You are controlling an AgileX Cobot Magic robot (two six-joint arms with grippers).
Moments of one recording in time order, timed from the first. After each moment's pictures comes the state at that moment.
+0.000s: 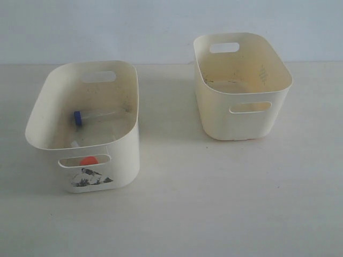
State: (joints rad) left arm -0.04 0.00 0.00 0.21 0.27 -0.02; right arm 0.07 0.06 -0.19 -0.12 0.37 0.01
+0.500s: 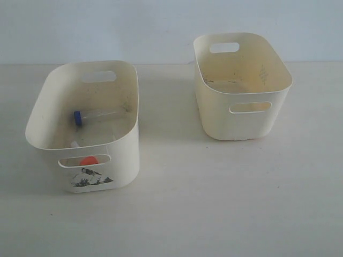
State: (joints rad) left arm -0.04 0.00 0.00 0.21 0.27 -0.02; right arm 0.07 0.01 -0.01 0.06 0.33 -0.03
